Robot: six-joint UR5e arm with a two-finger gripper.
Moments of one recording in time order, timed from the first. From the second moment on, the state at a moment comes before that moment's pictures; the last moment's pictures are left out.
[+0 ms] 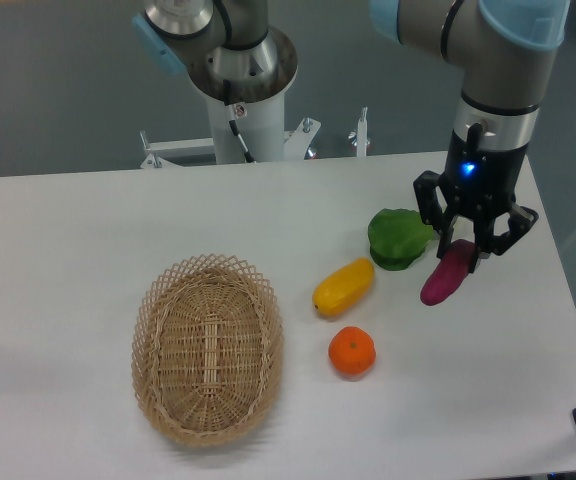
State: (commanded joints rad) arm 2.69 -1.84 -1.39 -1.20 1.33 1.35
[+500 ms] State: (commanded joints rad) arm 2.67 -1.84 -1.39 -1.20 1.34 1.29
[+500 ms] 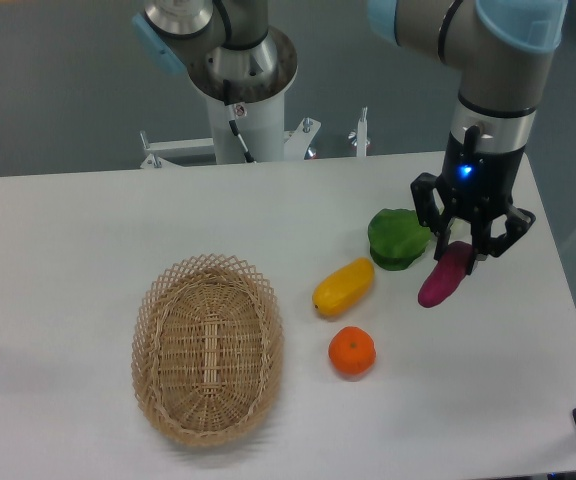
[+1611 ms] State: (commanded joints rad) arm 2.18 -1.92 -1.69 -0.89 1.59 0.71
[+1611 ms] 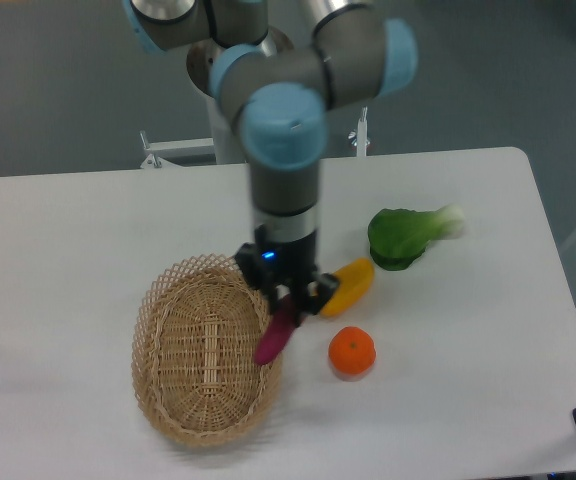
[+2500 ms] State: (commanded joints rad) arm 2.11 -2.03 -1.72 -0.83 1.68 0.72
